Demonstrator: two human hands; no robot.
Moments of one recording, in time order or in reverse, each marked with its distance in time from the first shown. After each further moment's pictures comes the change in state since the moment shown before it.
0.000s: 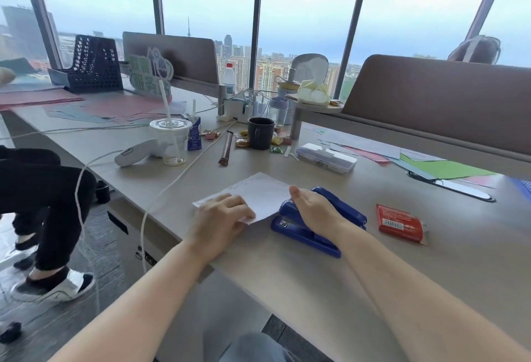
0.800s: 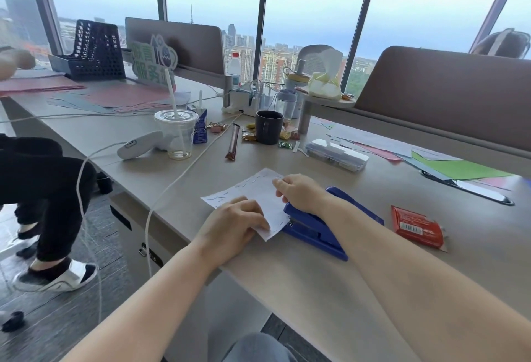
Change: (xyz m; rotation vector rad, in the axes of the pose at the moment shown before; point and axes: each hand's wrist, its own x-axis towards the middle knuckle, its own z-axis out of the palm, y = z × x) left_hand -0.001 -0.006 0.005 -0.172 -0.098 0.031; right_hand 0.044 -0.036 0.011 -0.174 -0.158 0.048
